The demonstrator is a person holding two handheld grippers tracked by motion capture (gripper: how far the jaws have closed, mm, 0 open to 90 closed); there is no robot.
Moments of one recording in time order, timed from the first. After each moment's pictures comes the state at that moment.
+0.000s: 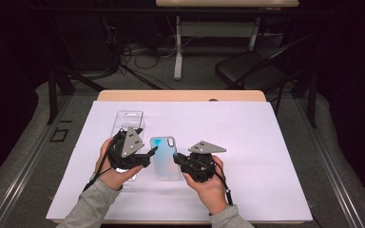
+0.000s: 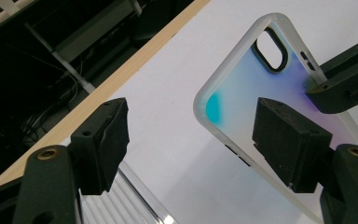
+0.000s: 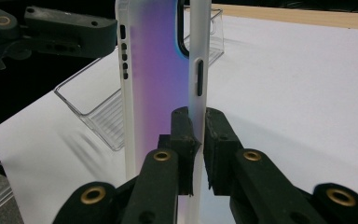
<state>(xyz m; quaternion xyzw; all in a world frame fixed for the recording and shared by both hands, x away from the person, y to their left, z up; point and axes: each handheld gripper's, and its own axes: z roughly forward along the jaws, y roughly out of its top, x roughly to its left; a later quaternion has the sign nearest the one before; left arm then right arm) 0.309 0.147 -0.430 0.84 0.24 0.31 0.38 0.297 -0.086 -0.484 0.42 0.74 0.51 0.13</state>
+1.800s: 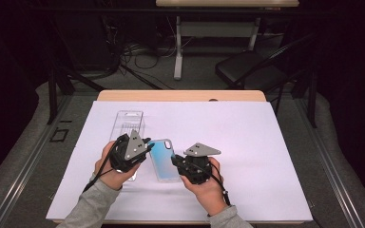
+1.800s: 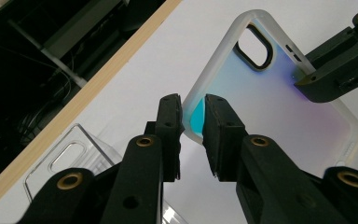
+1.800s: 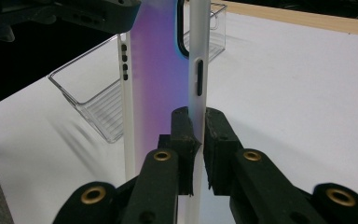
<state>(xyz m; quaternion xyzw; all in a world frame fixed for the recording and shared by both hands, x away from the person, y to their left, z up) 0.308 0.145 -0.433 0.86 0.22 0.30 0.35 0.293 -0.078 -0.485 0.40 0.76 0.49 0.15</state>
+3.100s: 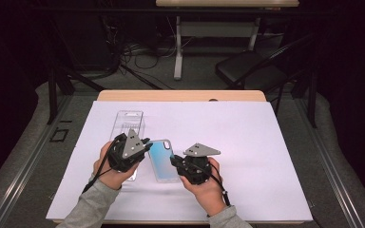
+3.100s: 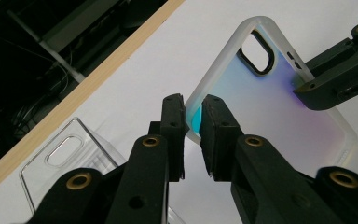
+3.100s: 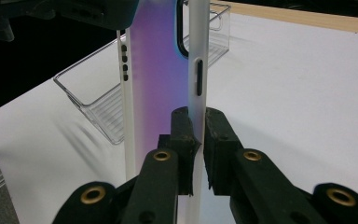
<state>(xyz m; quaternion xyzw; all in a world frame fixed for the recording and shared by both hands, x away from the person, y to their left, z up) 0.306 0.148 -0.432 0.86 0.24 0.29 0.36 0.293 -0.076 -0.486 0.40 0.76 0.50 0.14</state>
